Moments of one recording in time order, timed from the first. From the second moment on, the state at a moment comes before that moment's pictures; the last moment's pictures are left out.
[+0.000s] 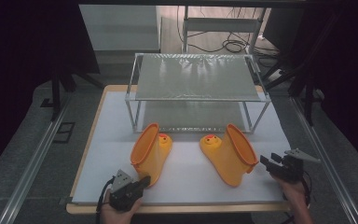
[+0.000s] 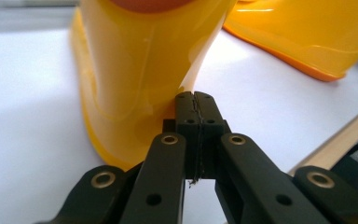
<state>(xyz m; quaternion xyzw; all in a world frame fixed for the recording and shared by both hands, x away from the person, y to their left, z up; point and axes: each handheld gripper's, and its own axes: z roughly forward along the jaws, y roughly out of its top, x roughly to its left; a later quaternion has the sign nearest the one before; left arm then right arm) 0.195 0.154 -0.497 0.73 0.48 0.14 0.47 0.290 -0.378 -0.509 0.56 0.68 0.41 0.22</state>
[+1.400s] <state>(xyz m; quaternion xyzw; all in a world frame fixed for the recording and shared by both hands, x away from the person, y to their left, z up) 0.238 0.086 -0.492 0.81 0.39 0.06 0.44 0.284 -0.375 -0.511 0.52 0.71 0.42 0.20</state>
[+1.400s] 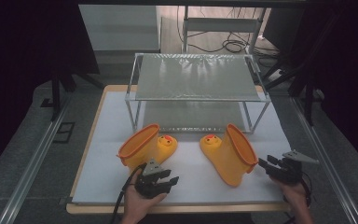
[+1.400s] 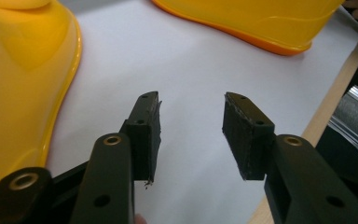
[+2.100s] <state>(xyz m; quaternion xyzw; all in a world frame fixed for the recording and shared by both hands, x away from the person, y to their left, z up) 0.243 0.085 -0.489 0.81 0.40 0.06 0.43 0.270 -0.338 -0.506 0.44 0.79 0.40 0.16</state>
